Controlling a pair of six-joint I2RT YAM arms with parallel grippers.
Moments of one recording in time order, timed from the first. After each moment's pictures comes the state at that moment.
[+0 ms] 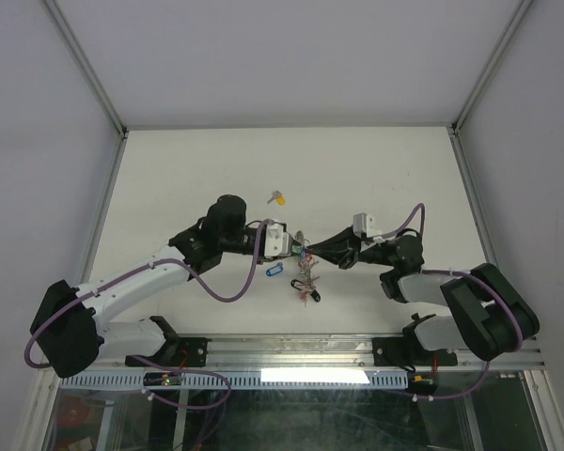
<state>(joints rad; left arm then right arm) -0.78 1.20 0.80 0.02 0.70 0.62 0.47 1.34 0.25 1.47 -1.00 0.24</state>
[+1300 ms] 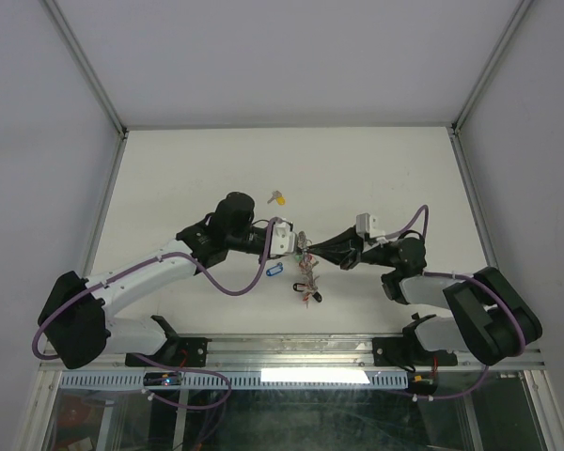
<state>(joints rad) -0.78 1.27 0.85 -0.05 0.72 0.65 0.47 1.31 0.23 1.49 -1.00 0.28</state>
